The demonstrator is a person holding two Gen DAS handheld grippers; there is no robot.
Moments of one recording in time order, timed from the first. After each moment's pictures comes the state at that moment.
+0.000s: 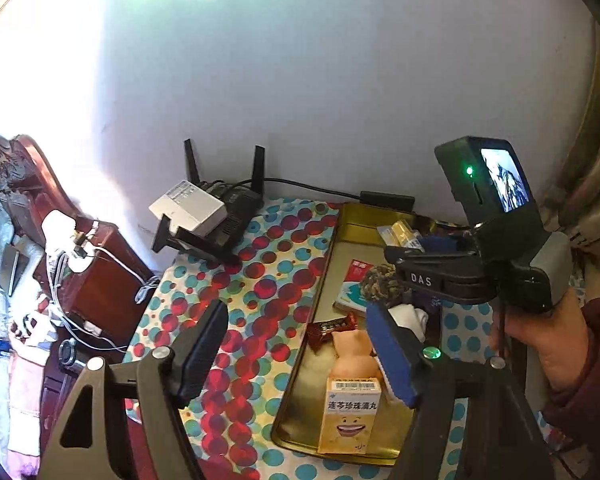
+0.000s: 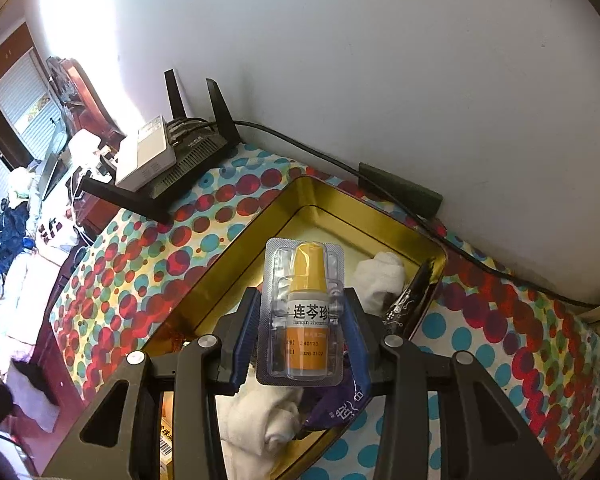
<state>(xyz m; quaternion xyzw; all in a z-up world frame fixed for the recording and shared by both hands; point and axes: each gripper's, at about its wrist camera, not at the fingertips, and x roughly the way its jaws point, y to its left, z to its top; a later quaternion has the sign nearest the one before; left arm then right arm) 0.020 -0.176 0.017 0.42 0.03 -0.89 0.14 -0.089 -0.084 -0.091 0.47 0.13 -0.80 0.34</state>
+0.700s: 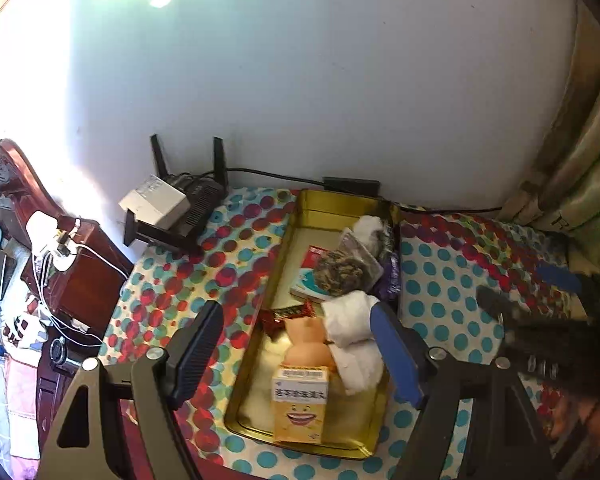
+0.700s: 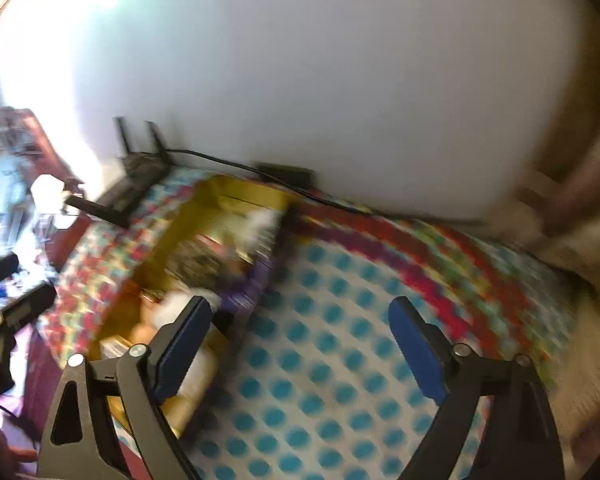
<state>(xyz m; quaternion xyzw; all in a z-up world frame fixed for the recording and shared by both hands) 0.006 -0.129 0.011 0.45 0.03 -0.89 0.11 -0.032 0.051 -0.043 0.45 0.10 -0.86 0.21</state>
